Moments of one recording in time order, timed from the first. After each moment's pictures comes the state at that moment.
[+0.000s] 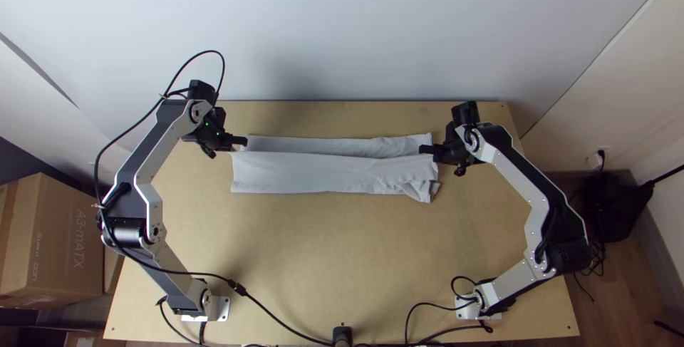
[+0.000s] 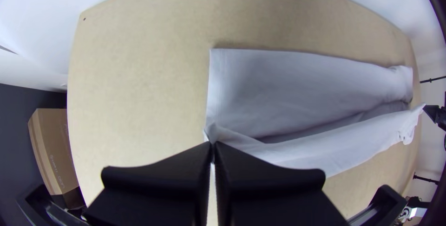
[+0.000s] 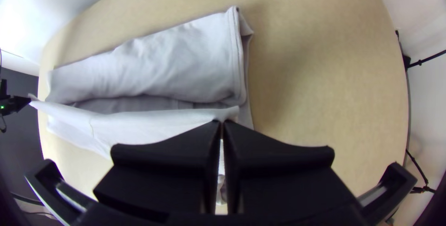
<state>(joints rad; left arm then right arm) 0.01 1.85 1.68 -1.03 -0.03 0.06 0.18 1.70 1.33 -0.76 -0.07 0.28</state>
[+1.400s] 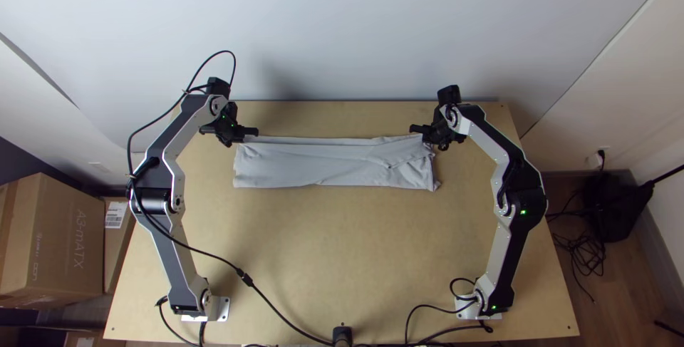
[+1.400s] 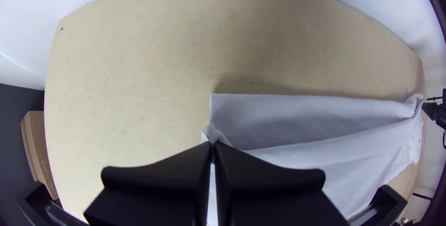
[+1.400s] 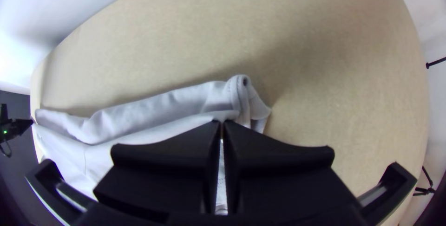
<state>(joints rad) 0.00 2.12 1.86 -0.93 -0.03 0.00 0.15 2.12 1.70 -0.72 -0.07 0.30</state>
